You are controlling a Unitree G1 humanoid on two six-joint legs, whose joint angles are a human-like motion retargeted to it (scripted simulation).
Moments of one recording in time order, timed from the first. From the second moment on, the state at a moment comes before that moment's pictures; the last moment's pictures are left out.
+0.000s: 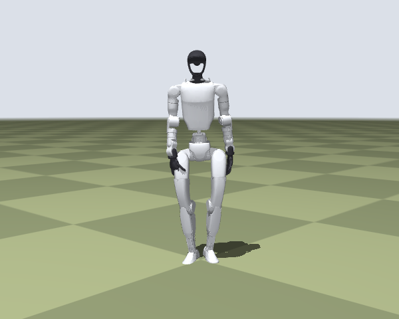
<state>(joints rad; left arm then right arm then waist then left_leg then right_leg) 0.10 0.09 0.31 1.49 0.11 0.01 -0.15 -0.05 -0.08 0.16 1.32 -0.61 -0.04 0.27 -0.05 -0.01 0.01 -0.13 -0.06 0.27 0.20 -0.09 0.10 -0.11 -0.02 -0.38 0.11 -0.07 -0.08</state>
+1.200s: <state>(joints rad) 0.13 0.11 0.47 1.49 0.03 0.00 -0.12 0.03 -0.14 0.03 1.38 -0.68 -0.03 0.23 0.06 -0.11 -0.09 -0.19 -0.01 0.85 0.12 -0.10 0.02 0.28 -0.08 -1.33 0.11 -0.17 0.12</state>
